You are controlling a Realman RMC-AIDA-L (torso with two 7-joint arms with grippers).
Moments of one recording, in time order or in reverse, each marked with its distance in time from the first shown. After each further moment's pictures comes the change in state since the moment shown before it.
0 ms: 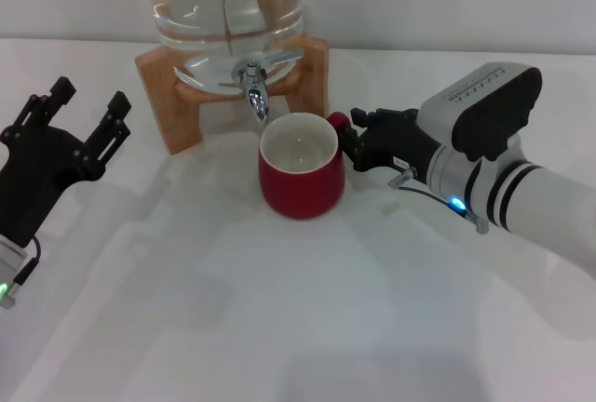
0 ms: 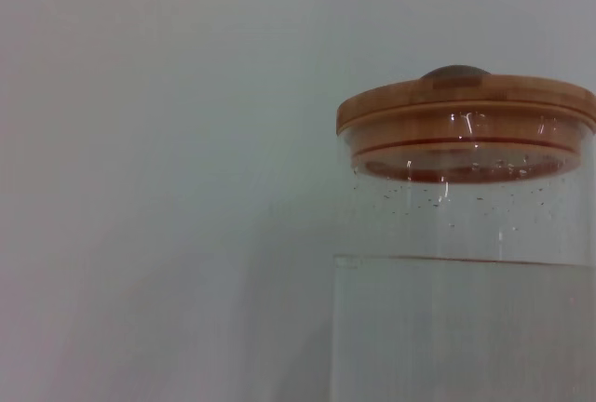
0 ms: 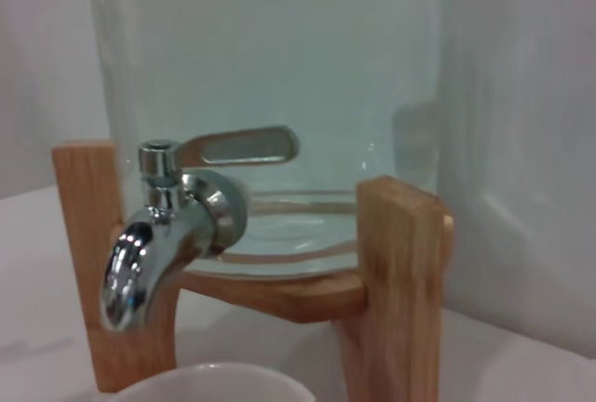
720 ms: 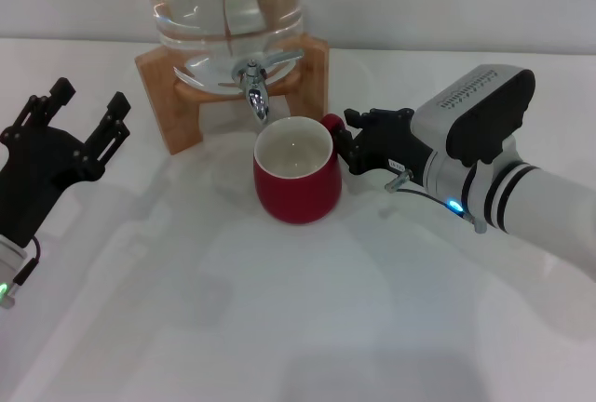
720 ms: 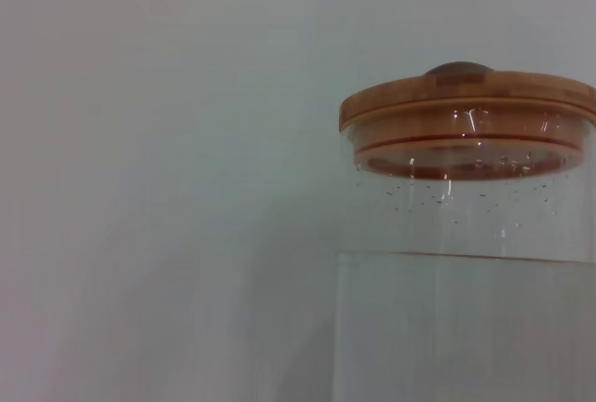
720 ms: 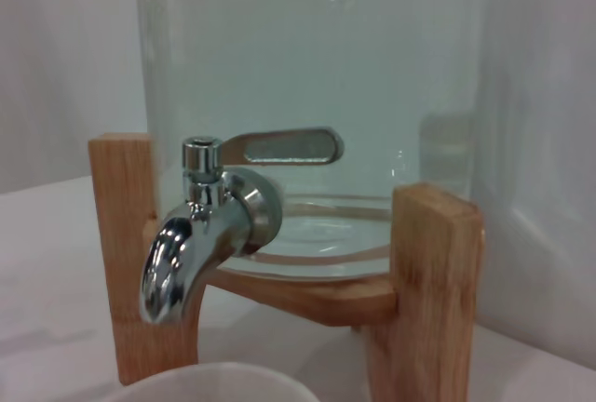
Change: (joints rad) left arm 0.000 0.000 -0.001 0.000 0.000 0.005 0.000; right arm 0.005 0.000 -0.015 -0.002 -0.018 -0.017 -0.021
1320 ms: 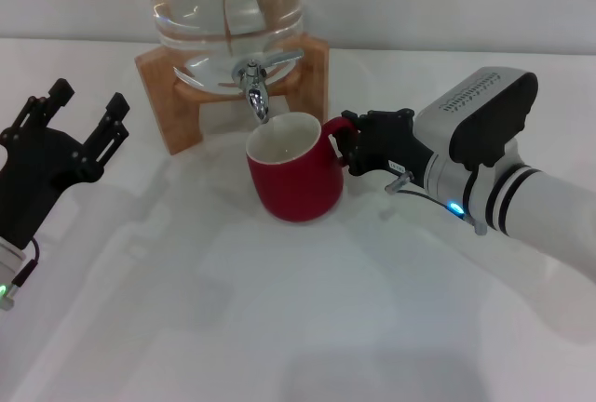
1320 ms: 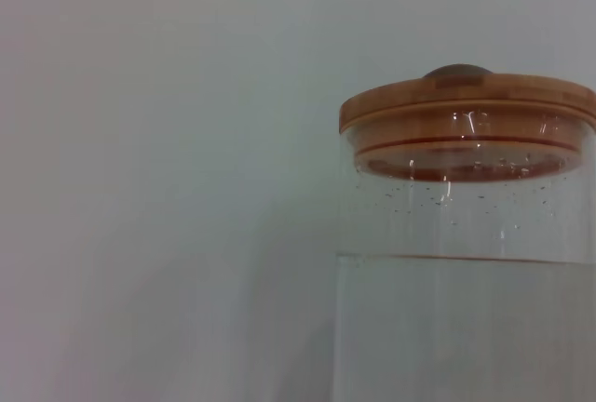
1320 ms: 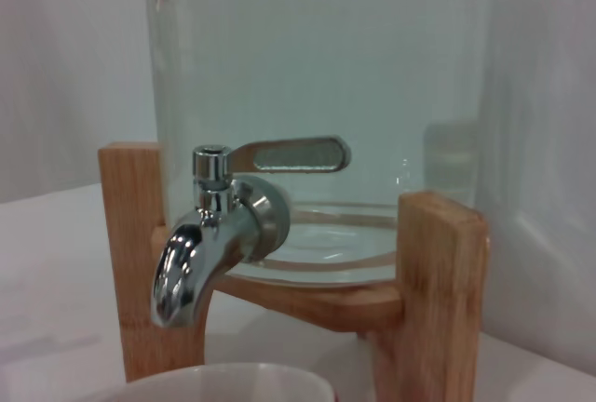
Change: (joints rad) left arm 0.004 0.000 0.000 0.000 0.000 -0.006 0.000; right arm -0.009 0.000 -0.005 0.001 -0.002 -0.023 -0.003
